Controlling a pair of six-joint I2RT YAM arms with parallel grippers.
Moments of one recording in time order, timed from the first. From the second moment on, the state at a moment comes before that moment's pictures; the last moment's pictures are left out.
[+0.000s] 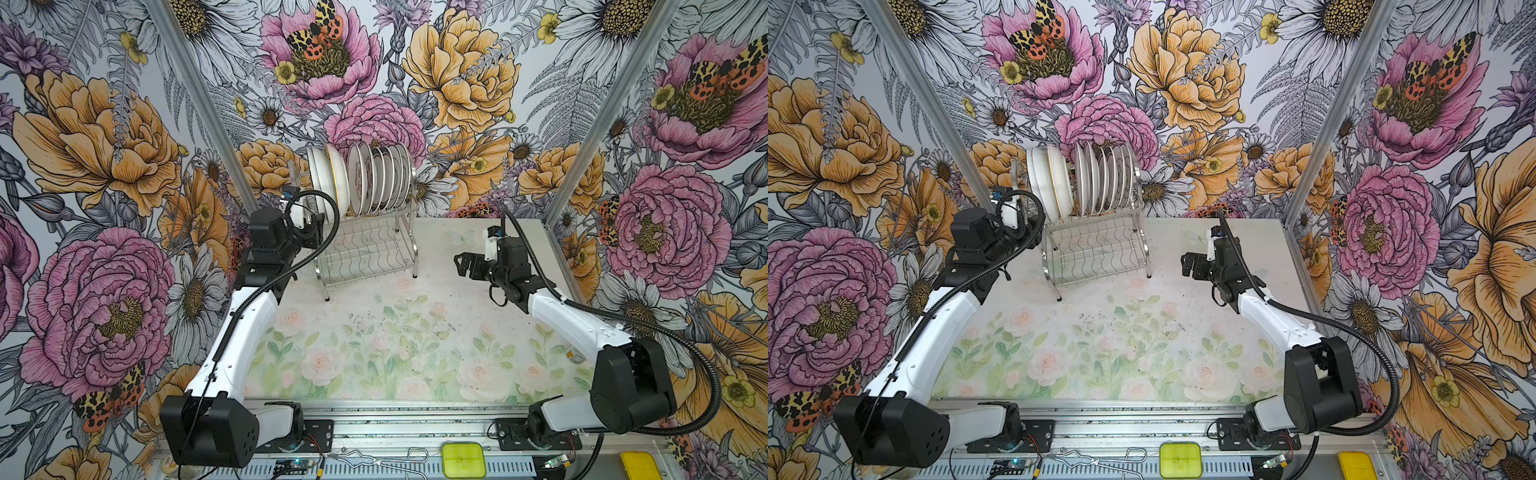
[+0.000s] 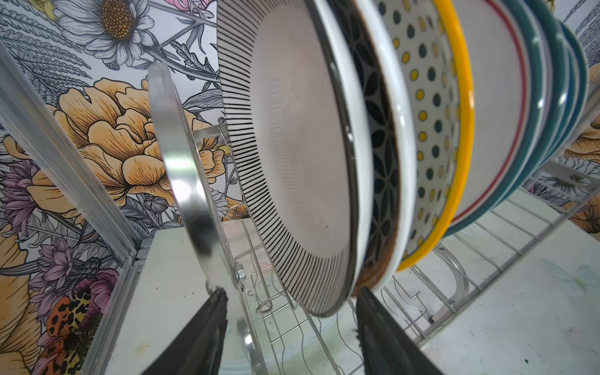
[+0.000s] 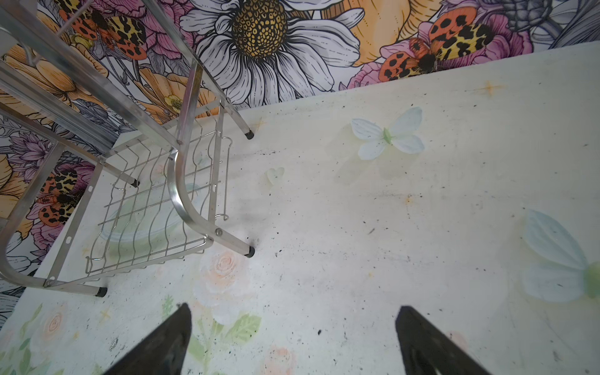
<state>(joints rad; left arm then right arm) -0.06 1.26 1.22 -0.18 0.13 0.03 0.24 1.42 0.97 -0.12 -0.14 0.33</state>
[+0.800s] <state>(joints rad) -0.04 1.27 1.18 0.00 0.22 0.10 0.23 1.42 0.97 -0.12 -0.14 0.33</state>
